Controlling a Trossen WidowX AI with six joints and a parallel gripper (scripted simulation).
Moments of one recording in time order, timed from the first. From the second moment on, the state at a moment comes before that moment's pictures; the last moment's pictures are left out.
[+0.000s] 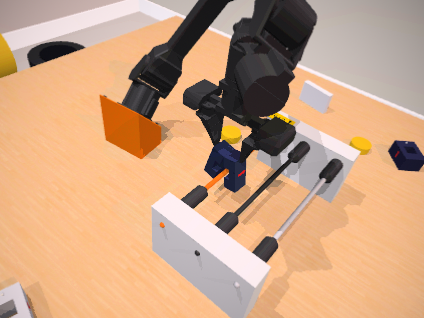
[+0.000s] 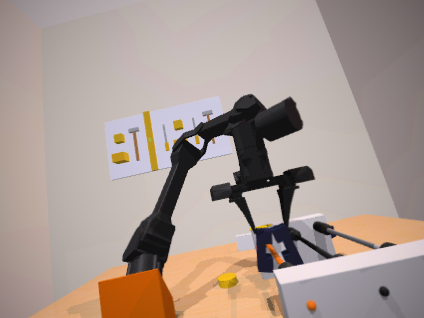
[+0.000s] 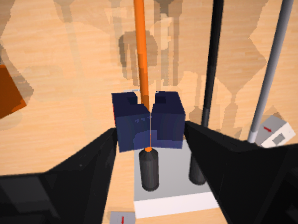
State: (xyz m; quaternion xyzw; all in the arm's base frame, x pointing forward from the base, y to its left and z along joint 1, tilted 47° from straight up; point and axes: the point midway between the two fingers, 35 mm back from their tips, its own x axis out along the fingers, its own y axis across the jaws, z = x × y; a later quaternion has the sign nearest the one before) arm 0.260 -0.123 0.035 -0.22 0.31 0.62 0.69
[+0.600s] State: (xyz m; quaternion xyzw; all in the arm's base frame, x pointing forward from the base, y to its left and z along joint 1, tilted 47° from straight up) arm 0.260 -0.111 0.023 -0.22 0.31 0.62 0.69
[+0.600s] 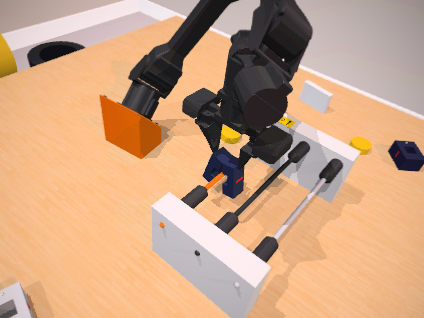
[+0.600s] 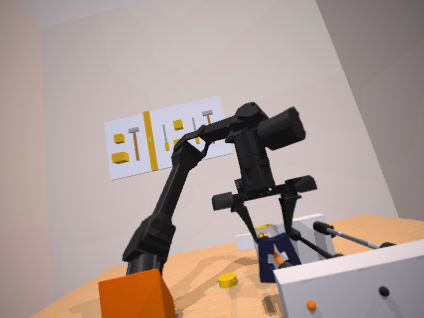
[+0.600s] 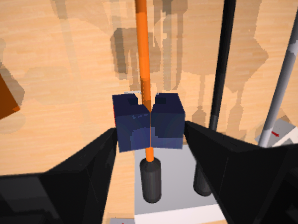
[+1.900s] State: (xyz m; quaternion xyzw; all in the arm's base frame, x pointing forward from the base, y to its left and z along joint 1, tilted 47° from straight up) arm 0.260 -0.111 0.023 -0.22 0.31 0.62 0.69
